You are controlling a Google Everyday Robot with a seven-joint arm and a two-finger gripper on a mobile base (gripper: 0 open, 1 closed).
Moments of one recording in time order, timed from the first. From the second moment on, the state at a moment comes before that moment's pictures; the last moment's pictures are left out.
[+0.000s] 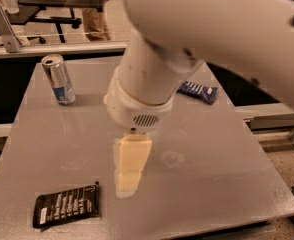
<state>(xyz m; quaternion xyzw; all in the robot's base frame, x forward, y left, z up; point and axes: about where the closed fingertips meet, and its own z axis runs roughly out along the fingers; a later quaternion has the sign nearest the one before) 0.386 0.049 0.911 -0.77 0.60 0.08 0.18</state>
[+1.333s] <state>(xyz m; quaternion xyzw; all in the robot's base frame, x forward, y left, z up) 0.329 0.129 0.824 -0.81 0.58 0.09 0.09</state>
